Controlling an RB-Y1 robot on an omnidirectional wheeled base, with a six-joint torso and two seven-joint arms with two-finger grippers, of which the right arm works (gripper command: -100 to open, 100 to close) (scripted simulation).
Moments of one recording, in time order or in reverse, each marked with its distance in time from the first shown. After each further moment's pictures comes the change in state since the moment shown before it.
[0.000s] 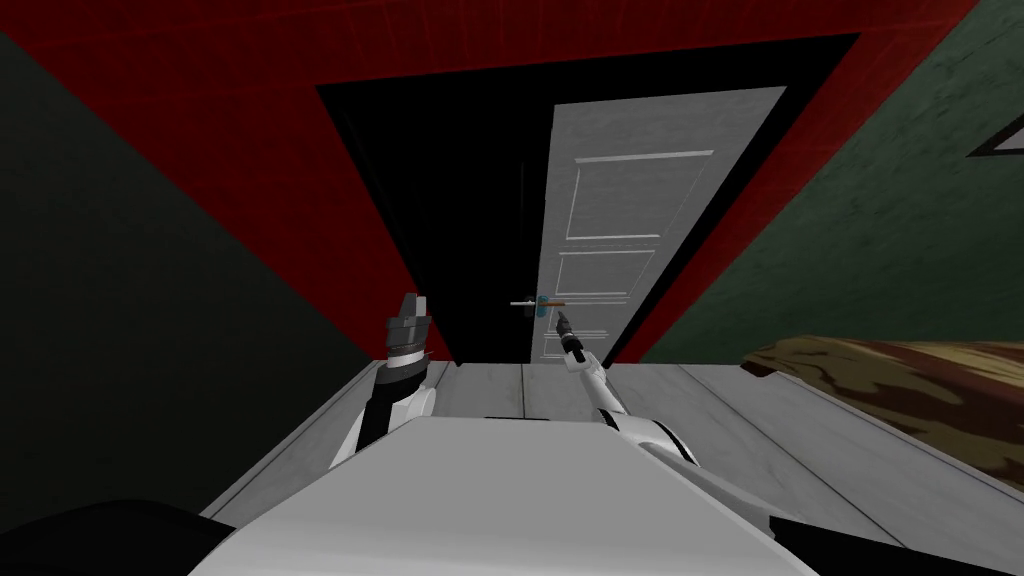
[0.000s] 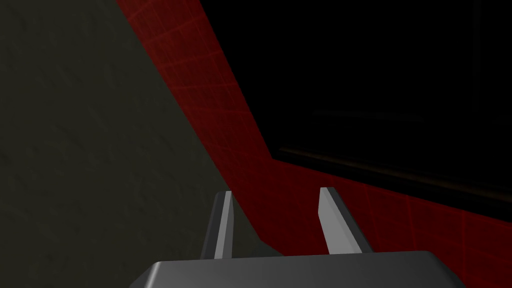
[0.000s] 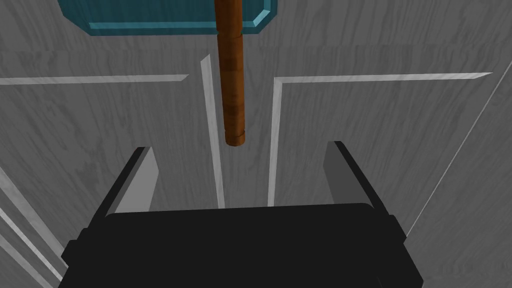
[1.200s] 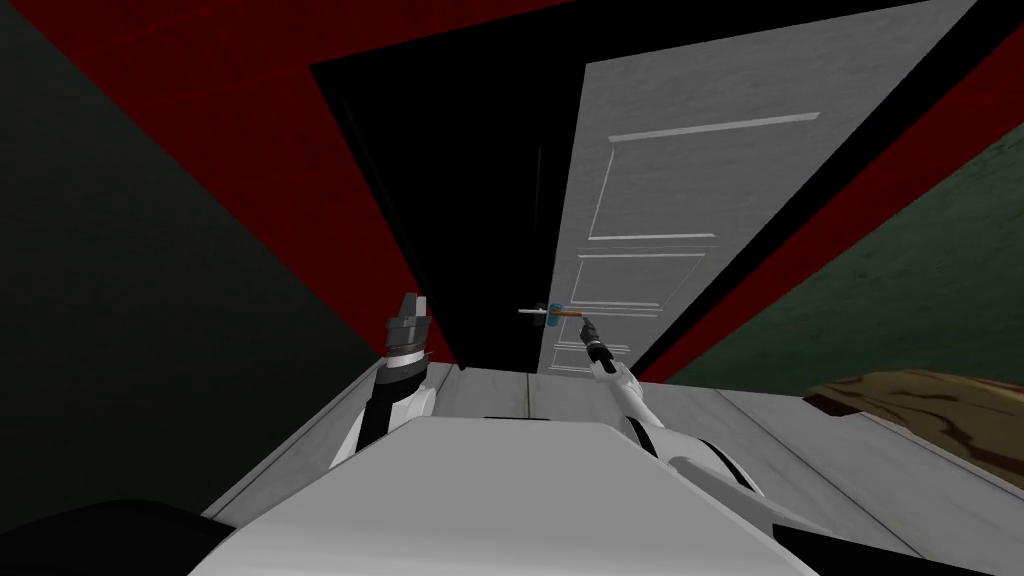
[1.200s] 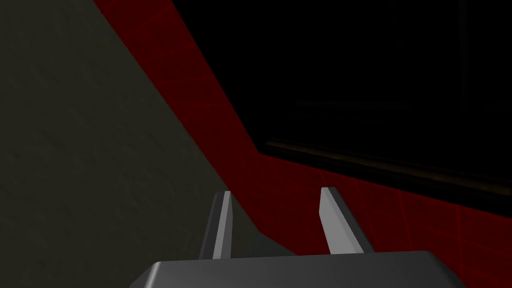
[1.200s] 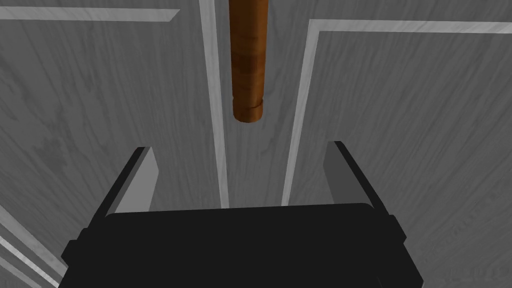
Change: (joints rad) arm 0.072 -0.177 -0.066 0.053 -0.048 -0.043 -0.079
